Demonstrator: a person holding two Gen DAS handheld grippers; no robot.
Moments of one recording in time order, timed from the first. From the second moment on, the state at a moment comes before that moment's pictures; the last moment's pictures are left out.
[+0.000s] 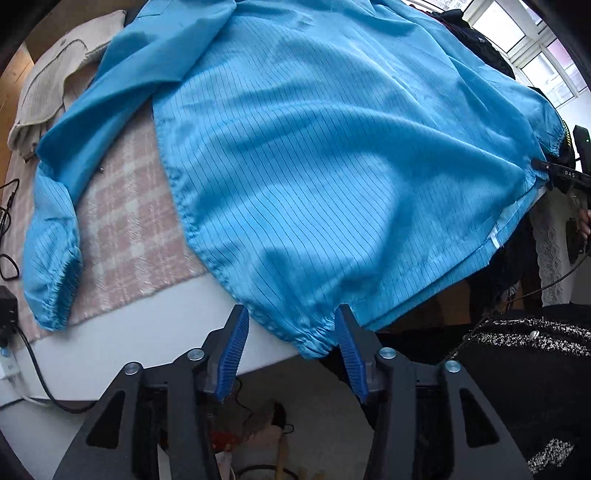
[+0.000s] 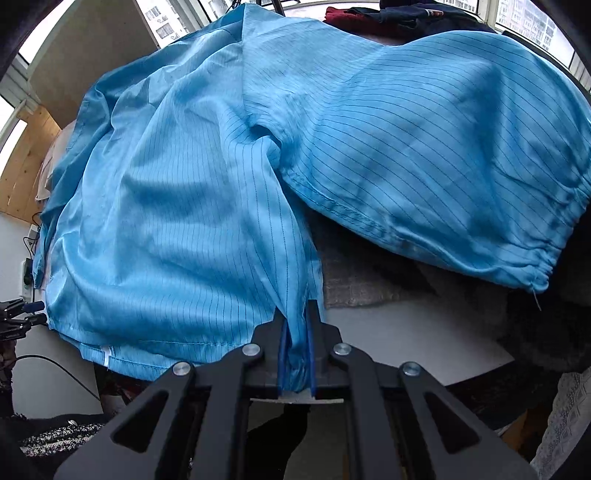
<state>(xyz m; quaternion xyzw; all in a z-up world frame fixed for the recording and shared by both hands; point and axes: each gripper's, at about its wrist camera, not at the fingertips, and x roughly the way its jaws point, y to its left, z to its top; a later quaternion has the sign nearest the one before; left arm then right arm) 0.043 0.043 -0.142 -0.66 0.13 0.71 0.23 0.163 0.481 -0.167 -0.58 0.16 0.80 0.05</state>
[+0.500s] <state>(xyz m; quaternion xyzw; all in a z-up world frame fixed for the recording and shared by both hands) 0.069 0.021 -0.107 -0.62 0.15 0.75 0.18 0.167 0.458 -0.142 -0.55 0.19 0.81 -0.06</state>
